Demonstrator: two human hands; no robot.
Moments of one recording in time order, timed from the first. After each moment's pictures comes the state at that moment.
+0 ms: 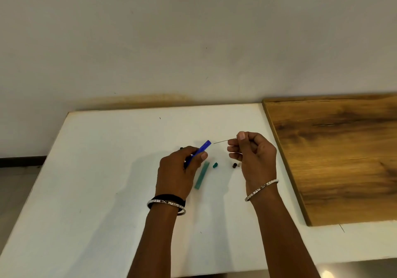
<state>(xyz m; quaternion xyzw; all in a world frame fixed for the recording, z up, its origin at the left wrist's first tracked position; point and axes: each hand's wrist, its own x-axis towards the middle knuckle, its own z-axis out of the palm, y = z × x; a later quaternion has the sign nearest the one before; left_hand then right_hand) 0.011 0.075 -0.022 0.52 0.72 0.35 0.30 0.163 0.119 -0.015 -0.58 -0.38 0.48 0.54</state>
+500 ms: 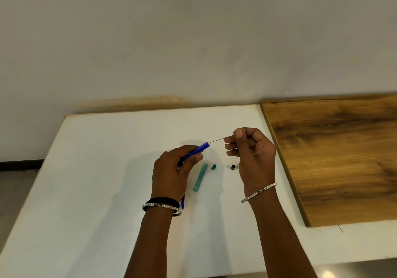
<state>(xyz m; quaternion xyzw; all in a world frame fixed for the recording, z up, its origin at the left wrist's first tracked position) 0.005 0.076 -0.024 0.52 0.70 0.40 0.30 0.161 0.119 -0.005 -0.54 -0.43 0.45 0.57</state>
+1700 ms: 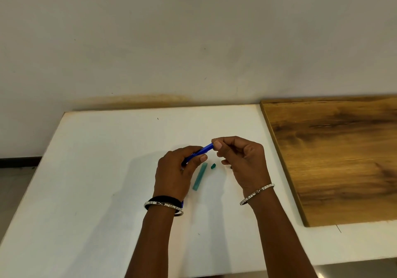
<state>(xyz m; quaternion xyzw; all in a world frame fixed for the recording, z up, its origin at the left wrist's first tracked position) 0.013 0.075 -0.022 0.54 0.68 0.38 0.31 0.166 0.113 -0.006 -0.52 -0.52 0.50 0.46</state>
